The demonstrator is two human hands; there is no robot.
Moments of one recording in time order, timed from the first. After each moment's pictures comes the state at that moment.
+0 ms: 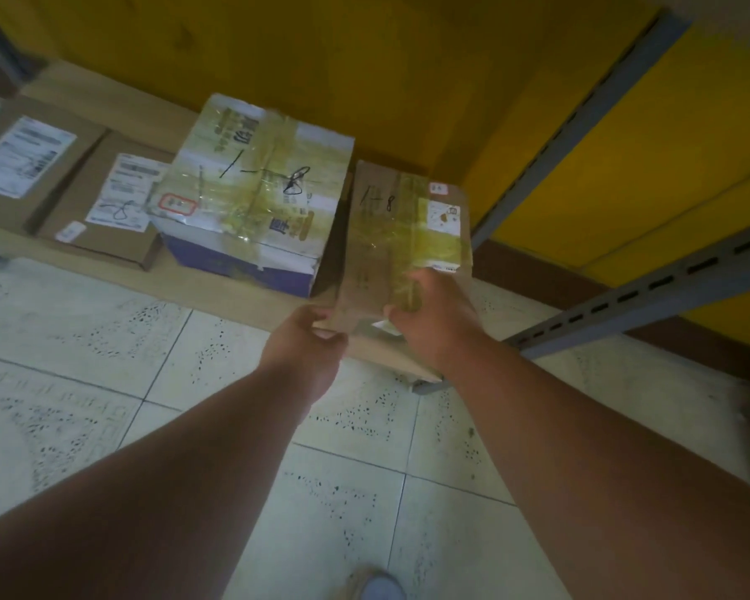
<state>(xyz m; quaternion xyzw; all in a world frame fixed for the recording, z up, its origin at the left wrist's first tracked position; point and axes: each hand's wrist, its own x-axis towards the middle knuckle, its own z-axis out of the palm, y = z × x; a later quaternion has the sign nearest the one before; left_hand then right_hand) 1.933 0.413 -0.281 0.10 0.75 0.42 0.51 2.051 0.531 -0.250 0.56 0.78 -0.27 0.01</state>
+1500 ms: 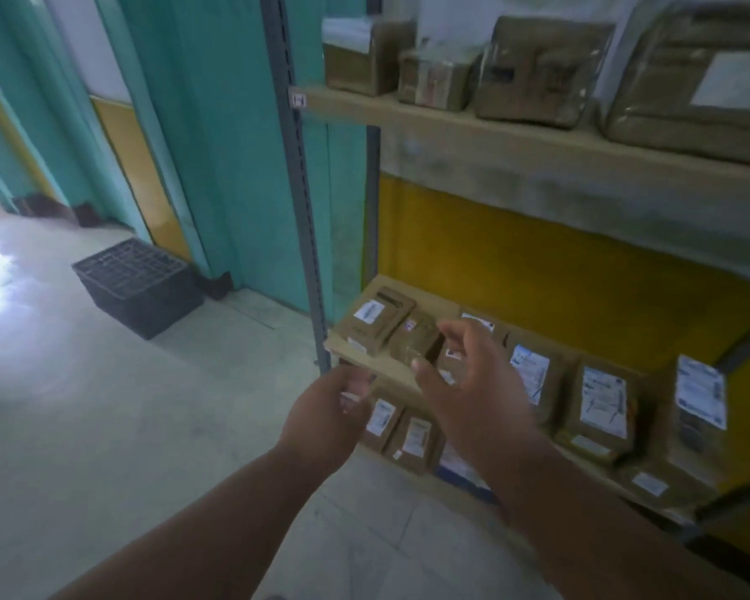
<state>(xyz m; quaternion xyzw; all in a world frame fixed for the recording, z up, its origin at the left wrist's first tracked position) 1.679 0.065 0.344 0.30 0.83 0.42 0.20 1.809 0.180 0.414 0.34 0.85 -0.33 -0.24</state>
